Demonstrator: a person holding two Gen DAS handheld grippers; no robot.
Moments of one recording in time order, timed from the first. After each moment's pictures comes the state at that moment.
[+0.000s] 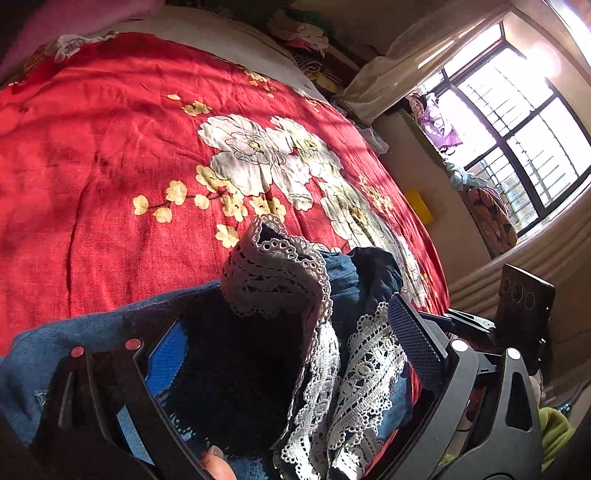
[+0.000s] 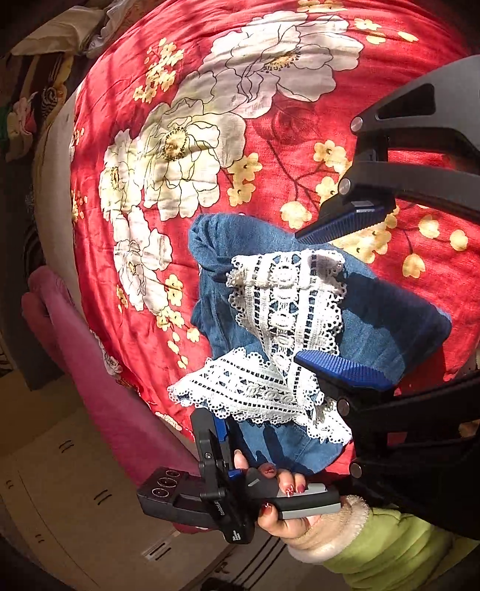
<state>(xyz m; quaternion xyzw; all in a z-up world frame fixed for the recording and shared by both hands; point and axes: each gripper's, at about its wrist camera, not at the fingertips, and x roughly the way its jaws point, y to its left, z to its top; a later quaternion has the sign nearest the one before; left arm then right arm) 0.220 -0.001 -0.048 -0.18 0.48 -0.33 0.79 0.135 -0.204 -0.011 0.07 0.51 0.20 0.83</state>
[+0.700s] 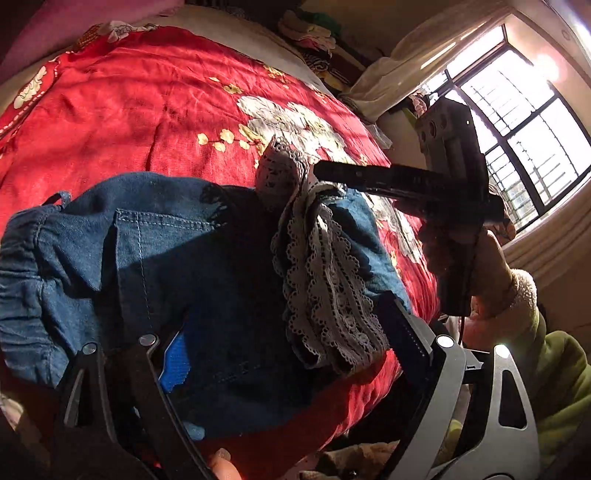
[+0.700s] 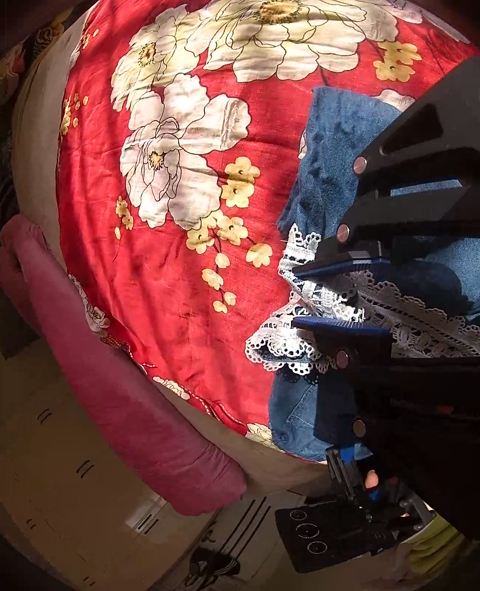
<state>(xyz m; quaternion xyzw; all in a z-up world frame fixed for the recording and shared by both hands) 0.120 0.058 -0.047 -0.17 0.48 -0.32 0.80 0.236 -0.111 -0.007 0.10 0.52 0.31 0.79</state>
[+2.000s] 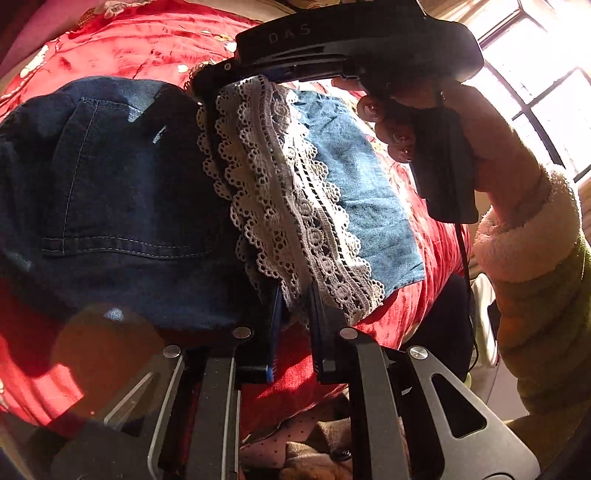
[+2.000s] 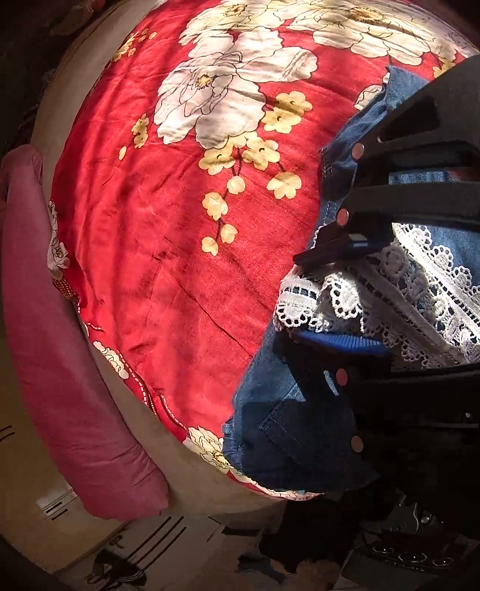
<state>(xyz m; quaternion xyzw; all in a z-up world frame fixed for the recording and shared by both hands) 0.061 0.016 -0.062 -0.12 0.53 -0.28 0.79 0.240 -0.023 -0.033 -0.07 0.55 0.33 0.76</state>
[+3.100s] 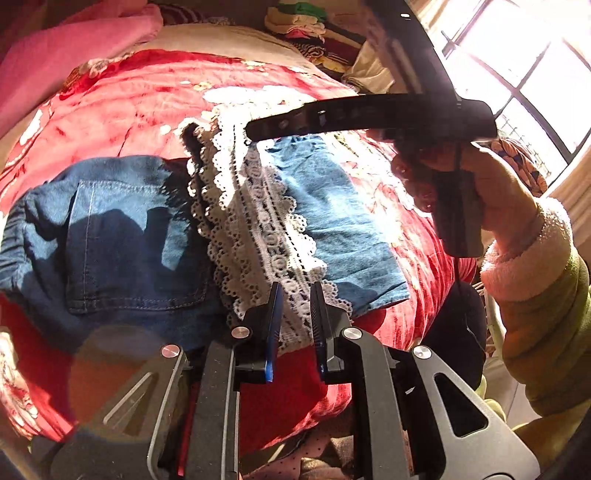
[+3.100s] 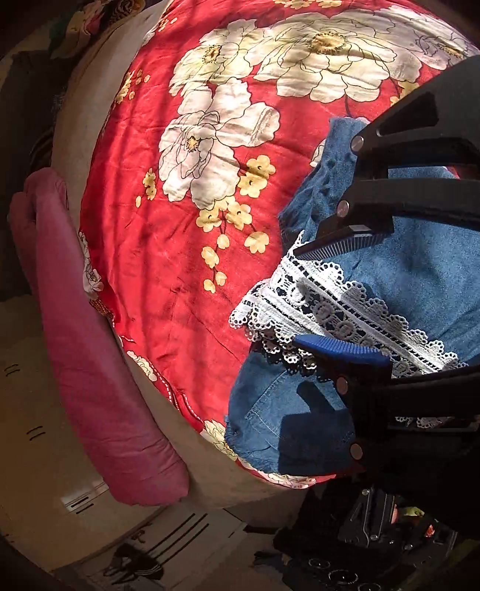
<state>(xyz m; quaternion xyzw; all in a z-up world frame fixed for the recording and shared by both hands) 0.059 -0.013 -0.020 -0.06 0.47 -0.28 0.83 0.209 -0.082 -0.008 -0.05 0.51 0.34 0.79</state>
